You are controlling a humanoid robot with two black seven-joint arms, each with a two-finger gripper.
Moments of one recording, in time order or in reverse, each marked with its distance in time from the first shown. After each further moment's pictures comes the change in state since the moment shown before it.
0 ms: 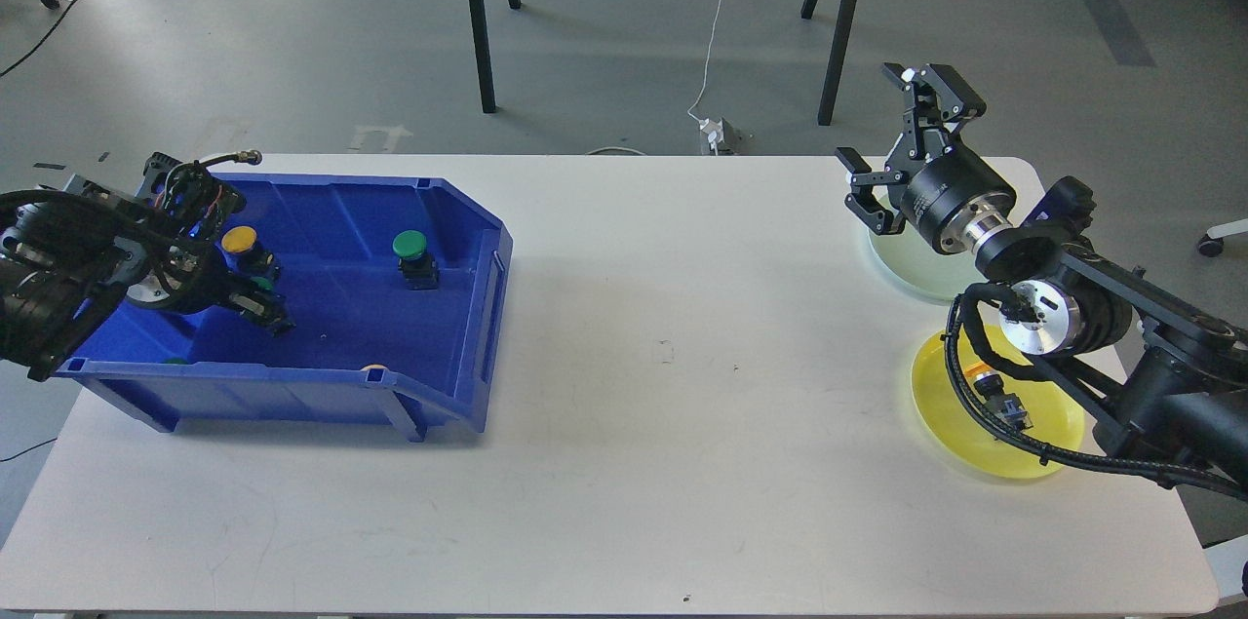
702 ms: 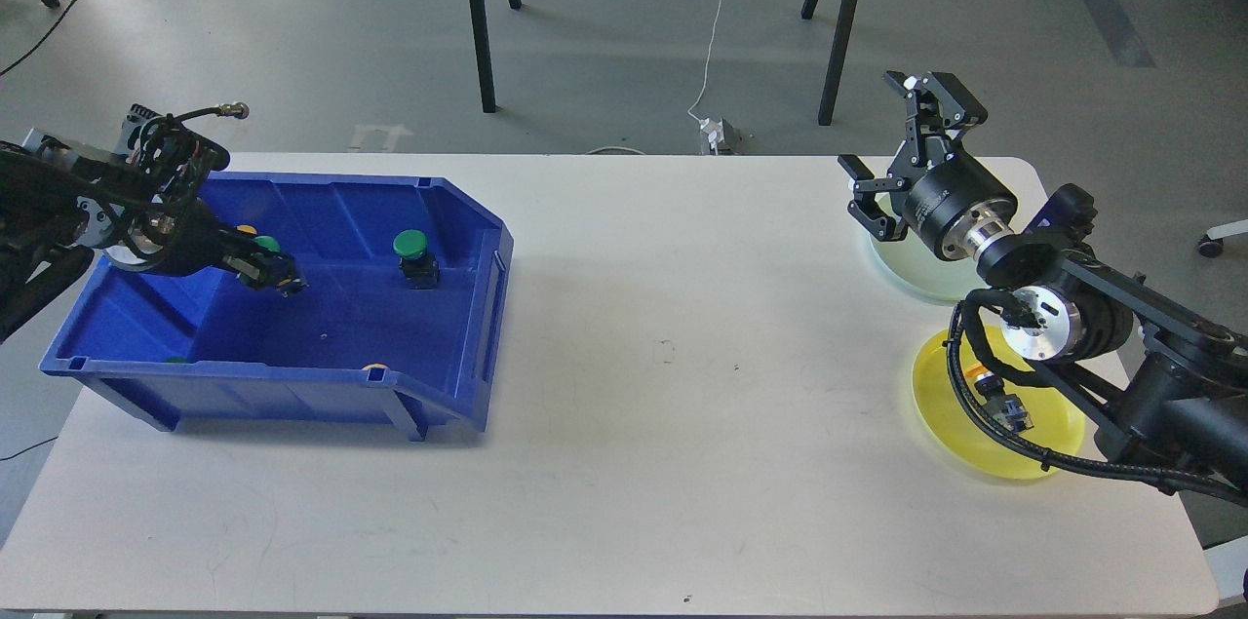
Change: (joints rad) left arm -0.072 0.194 -0.014 -0.338 -0.093 -0.010 0.000; right arm -0.014 0.001 0.000 -0.005 0.000 -0.001 0.000
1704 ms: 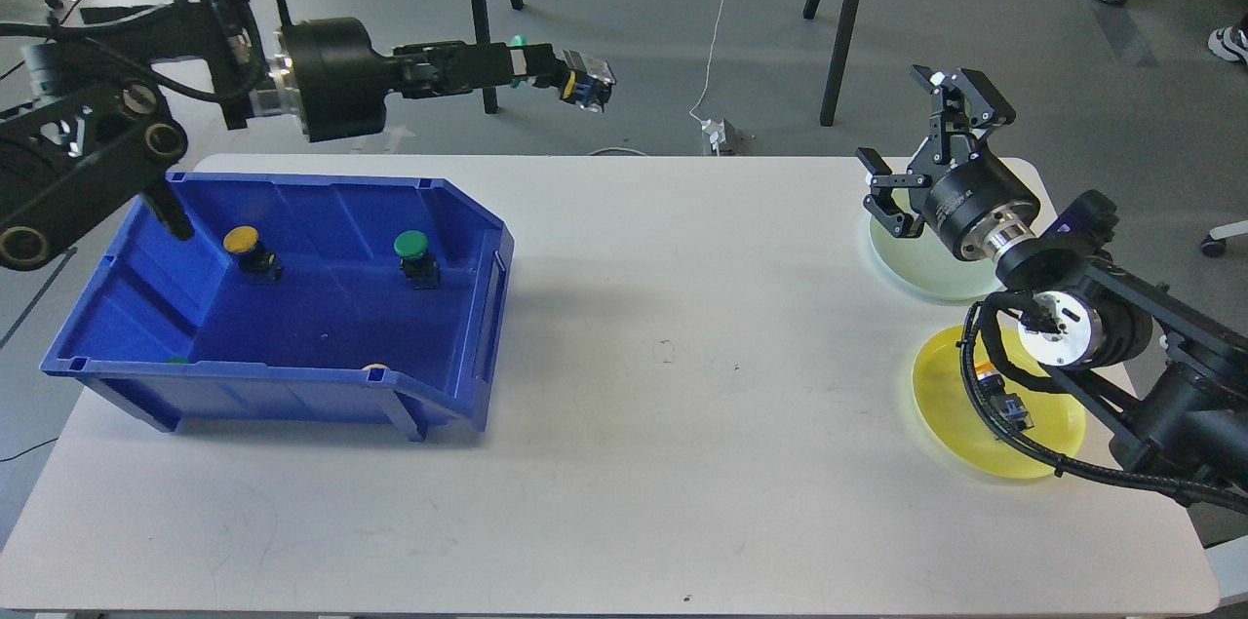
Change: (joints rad) left arm -0.014 -0.161 -0.324 -0.319 -0.688 0.000 0.000; right arm -0.042 -0.041 0.062 0.047 0.002 0.004 0.021
